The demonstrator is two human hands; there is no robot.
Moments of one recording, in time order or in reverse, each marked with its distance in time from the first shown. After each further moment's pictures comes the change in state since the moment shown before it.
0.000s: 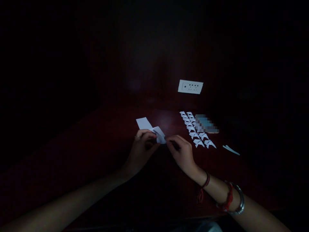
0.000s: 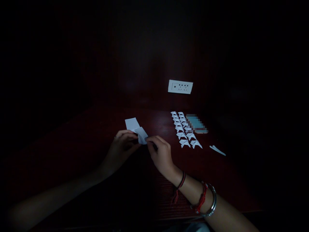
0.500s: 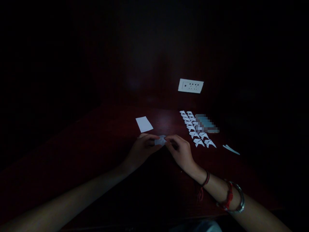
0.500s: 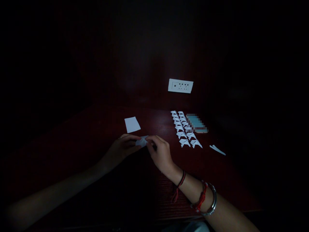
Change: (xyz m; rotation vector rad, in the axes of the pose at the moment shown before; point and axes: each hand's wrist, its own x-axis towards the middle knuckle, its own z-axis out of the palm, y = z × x) left_hand 0.001 -0.004 -0.002 -0.311 -0.143 -0.257; right_hand -0.001 0.009 0.004 0.018 -0.036 0.002
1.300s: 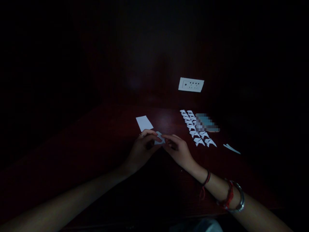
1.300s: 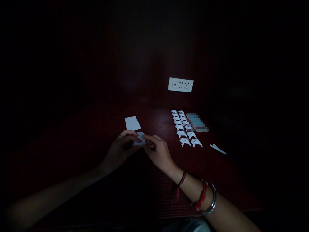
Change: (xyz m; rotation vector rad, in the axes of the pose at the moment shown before) left_hand -0.001 0.003 0.000 0.331 0.068 0.406; right_hand 0.000 0.005 0.005 0.157 -0.111 0.067
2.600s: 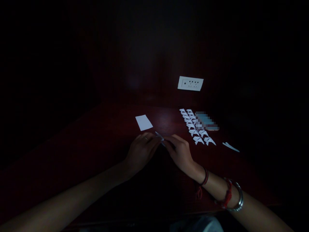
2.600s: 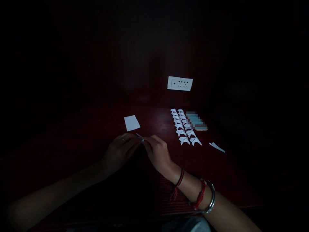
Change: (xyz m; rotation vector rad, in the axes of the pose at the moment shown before) left_hand -0.001 0.006 -0.003 0.531 -0.175 0.207; right_hand -0.002 -0.015 -0.005 -0.278 0.043 -0.114
